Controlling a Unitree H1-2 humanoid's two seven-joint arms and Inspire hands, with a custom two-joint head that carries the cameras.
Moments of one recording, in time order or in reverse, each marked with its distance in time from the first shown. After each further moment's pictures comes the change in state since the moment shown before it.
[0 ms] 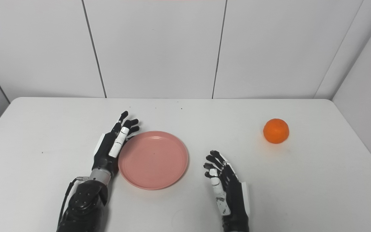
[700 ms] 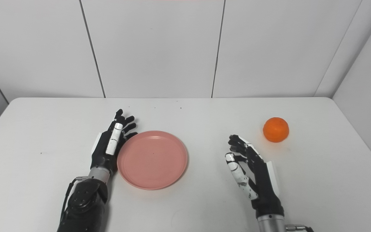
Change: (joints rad) left arm -0.009 -0.020 0.045 0.001 -0.032 0.002 0.002; right arm -0.124 -0.239 -0.070 -0.272 -0.237 0.260 0.117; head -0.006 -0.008
